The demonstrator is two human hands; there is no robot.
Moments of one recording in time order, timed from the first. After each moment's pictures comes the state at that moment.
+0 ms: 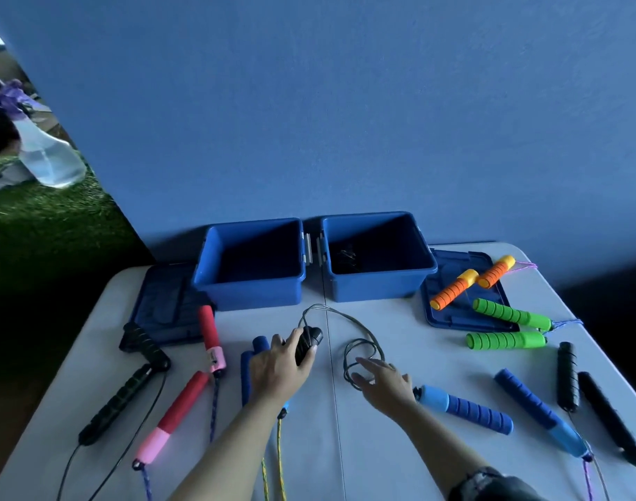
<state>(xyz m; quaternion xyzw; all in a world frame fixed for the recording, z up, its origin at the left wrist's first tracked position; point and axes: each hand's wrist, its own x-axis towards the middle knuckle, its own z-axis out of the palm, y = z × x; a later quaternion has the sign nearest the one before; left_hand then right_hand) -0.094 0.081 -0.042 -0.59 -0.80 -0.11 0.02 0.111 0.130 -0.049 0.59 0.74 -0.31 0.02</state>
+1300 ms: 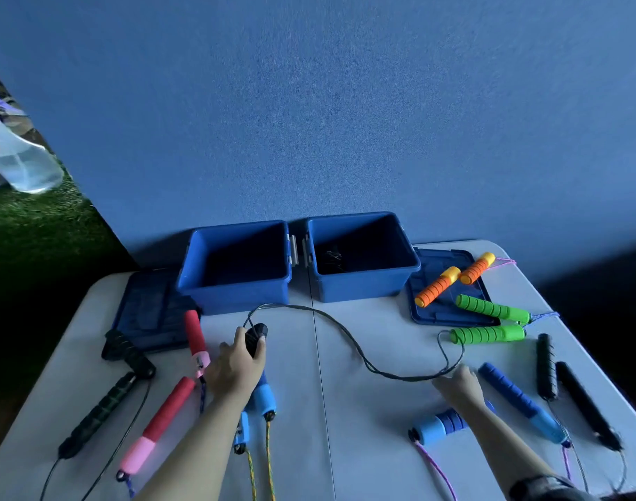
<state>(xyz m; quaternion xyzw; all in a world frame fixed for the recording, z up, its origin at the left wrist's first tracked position) -0.124 0.075 -0.028 -0.41 -0.90 -0.11 -0.06 0.239 0.163 -0.067 0.81 0.46 -0.36 -0.10</state>
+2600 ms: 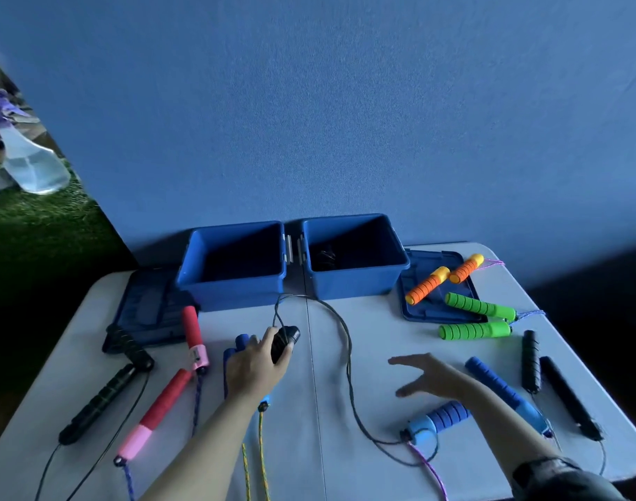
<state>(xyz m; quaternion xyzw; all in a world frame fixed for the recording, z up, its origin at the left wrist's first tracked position) -0.087 0.063 -0.033 -0.58 -0.80 -0.16 0.03 0.229 0.140 0.006 0.50 0.74 -0.45 0.06</state>
